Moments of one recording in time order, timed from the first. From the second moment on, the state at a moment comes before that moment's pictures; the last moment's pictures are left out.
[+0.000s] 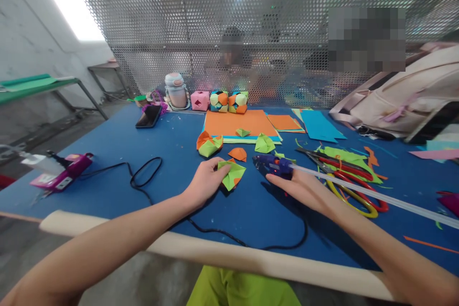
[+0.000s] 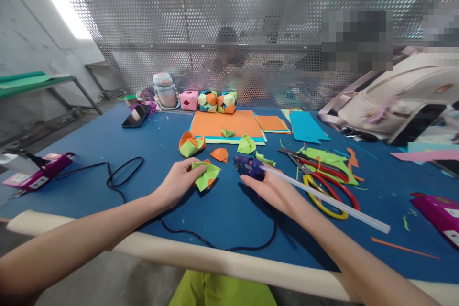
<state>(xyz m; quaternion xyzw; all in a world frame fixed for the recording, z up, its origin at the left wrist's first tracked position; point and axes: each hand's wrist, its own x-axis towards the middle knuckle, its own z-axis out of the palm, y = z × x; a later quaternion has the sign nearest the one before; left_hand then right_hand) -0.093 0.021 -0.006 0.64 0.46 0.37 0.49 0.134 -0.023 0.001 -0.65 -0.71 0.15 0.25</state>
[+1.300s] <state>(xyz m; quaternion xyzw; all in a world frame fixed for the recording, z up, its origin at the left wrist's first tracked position) -0.087 0.016 -0.004 0.69 0.49 0.34 0.42 0.098 -0.057 -0.002 -0.53 -0.78 0.03 0.33</state>
